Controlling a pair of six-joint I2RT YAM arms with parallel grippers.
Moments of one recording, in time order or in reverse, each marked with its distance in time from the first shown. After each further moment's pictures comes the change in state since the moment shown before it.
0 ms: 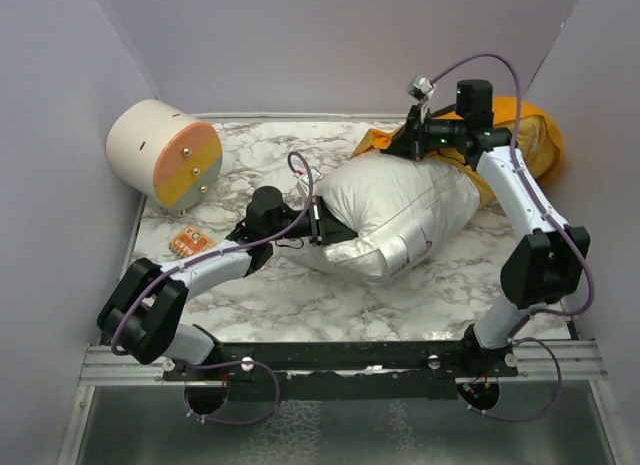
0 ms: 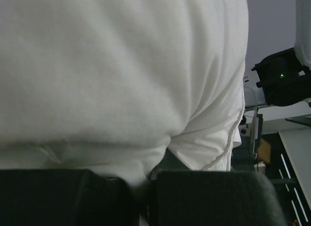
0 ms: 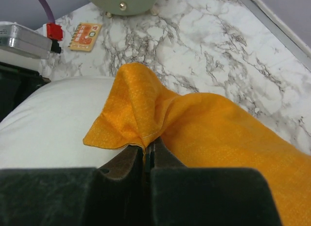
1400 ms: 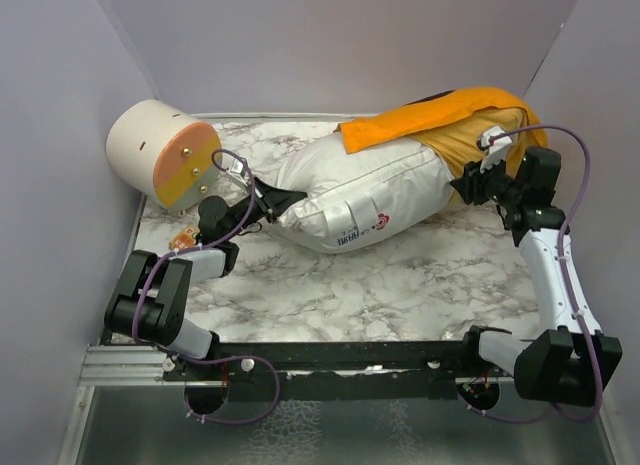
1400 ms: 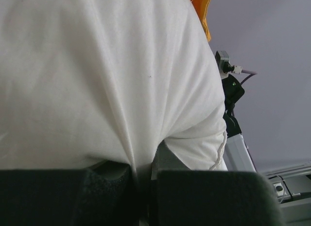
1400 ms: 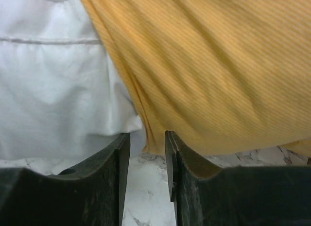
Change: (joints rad) left arm 0.392 0.092 -0.224 0.579 -0.065 -0.384; right arm -0.282 -0.521 -0.604 0.110 0.459 -0.071
